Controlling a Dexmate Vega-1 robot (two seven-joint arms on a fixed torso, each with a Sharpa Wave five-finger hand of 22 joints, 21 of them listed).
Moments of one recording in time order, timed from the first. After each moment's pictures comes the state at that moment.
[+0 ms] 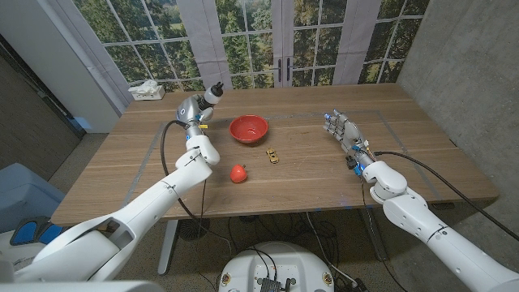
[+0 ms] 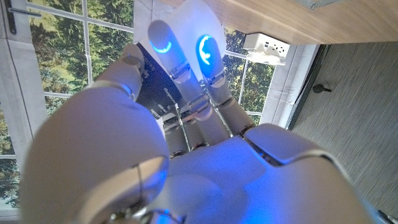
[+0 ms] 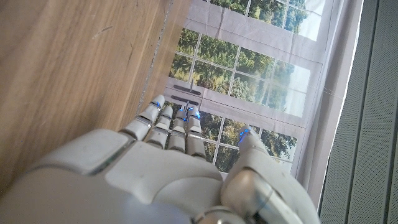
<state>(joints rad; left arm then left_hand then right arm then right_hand) 0.68 0.49 0.62 -1.47 0.25 0.51 0.89 1.00 0.00 0.48 -0.18 0.17 0.77 -0.06 0.20 0.18 0.84 -0.08 0.21 0.19 1.39 -0.23 0.80 0.23 0.86 -0.11 1.50 0.19 -1.05 -0.60 -0.36 -1.57 0.63 0.30 -0.01 0.28 0.16 0.36 -0.05 0.18 0.35 0.04 0.19 0.18 0.25 0.03 0.20 0.21 0.13 -0.01 0.24 0.33 0.24 -0.02 0.31 0.17</state>
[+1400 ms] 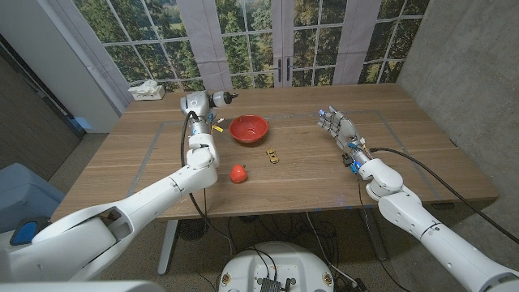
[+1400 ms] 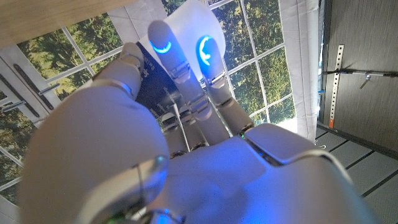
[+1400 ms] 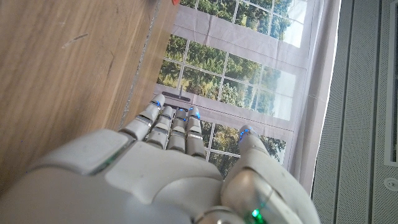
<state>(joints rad) 0.58 0.56 0.85 -1.48 0.64 0.85 0.73 1.00 -0.01 0.47 -0.18 0.17 0.79 -0.08 0.20 0.18 0.85 -0.09 0.20 0.19 1.39 -0.23 0.80 0.23 0.85 -0.11 1.51 0.19 -1.01 -0.57 -0.38 -1.52 0.63 0.36 0.05 0.28 0.16 0.36 -0.06 0.18 0.35 0.04 0.19 0.18 0.25 0.03 0.20 0.21 0.13 -0.01 0.23 0.33 0.25 -0.01 0.29 0.17</state>
